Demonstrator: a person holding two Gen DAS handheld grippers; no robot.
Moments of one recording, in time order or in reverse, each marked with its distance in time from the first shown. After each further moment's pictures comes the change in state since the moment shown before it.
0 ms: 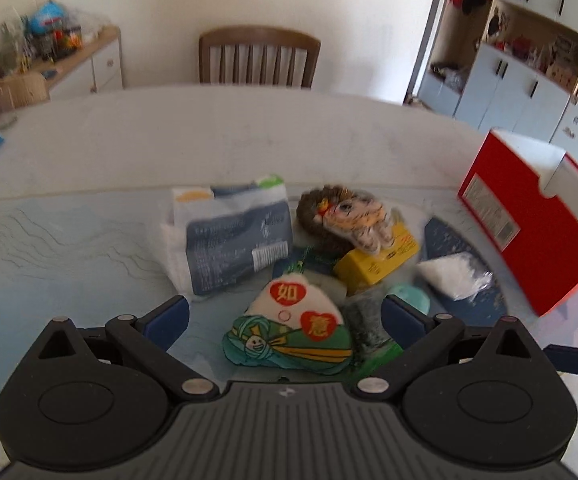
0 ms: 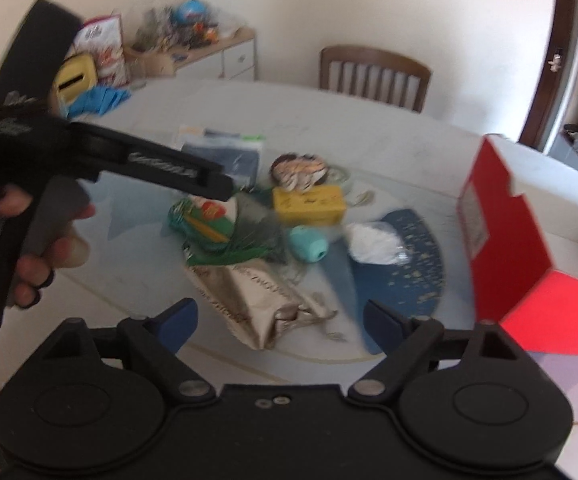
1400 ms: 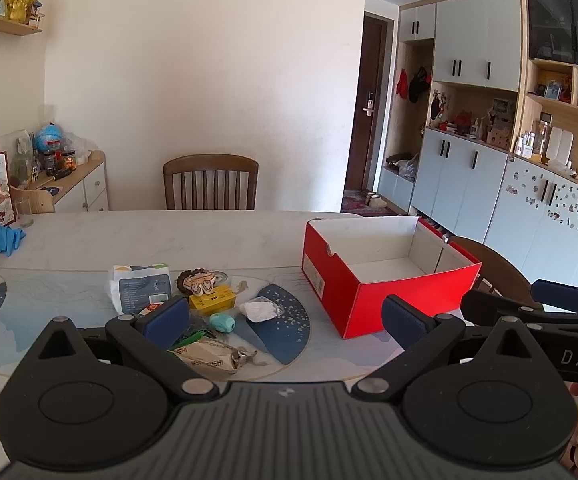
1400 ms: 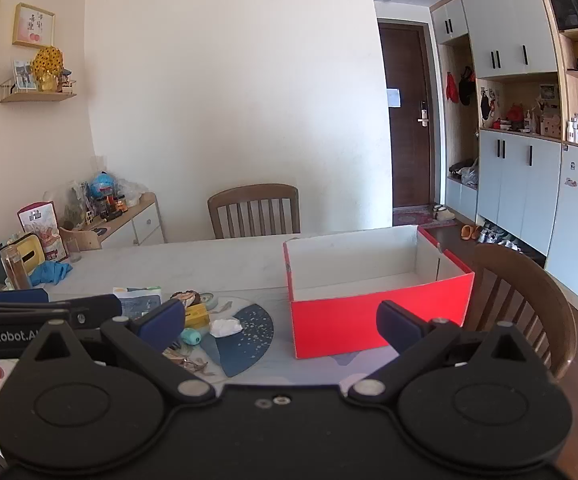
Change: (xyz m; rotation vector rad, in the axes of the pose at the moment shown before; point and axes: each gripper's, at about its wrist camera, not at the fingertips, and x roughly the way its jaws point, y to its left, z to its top) left arm -0.233 -0.188 -0.084 0.068 -0.366 -0.015; right arm -0.227 -0.097 -0.090 0.309 -0.451 -0.200
